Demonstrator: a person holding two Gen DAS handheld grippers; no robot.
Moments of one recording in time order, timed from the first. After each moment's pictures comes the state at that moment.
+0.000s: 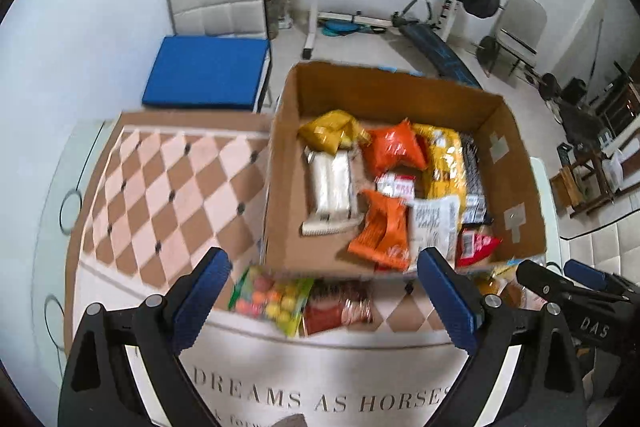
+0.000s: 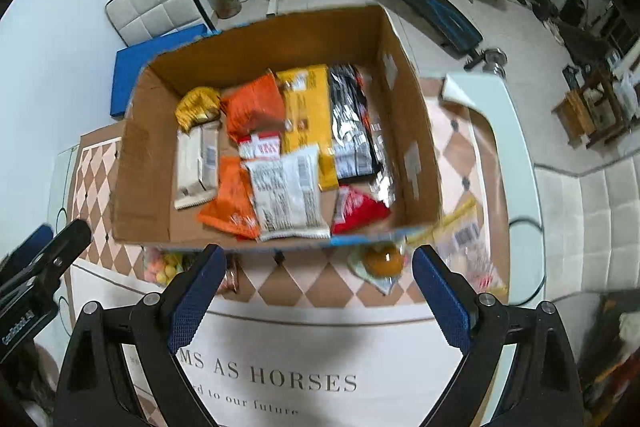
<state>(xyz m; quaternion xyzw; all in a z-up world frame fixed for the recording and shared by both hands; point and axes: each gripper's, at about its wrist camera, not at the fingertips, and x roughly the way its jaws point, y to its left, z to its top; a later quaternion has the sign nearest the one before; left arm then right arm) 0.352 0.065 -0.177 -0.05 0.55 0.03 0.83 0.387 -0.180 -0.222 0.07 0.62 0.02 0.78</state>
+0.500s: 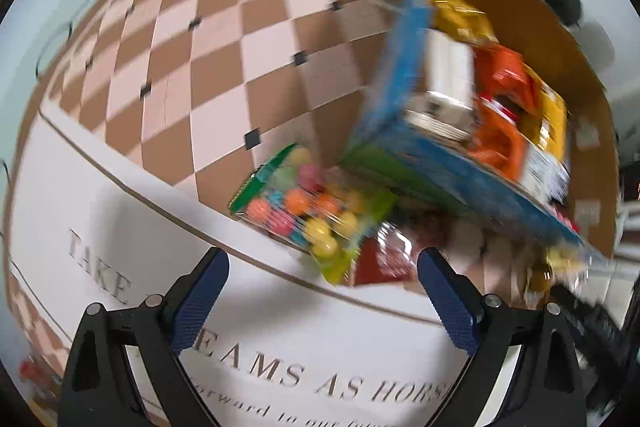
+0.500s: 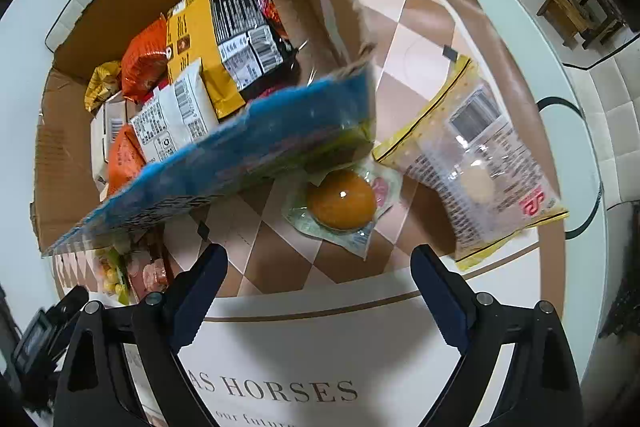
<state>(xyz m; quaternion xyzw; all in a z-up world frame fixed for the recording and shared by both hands) 0.328 0.133 -0.317 -0.20 0.64 0.10 0.73 0.367 -0.236 -0.345 0.17 0.67 -0.03 0.72</state>
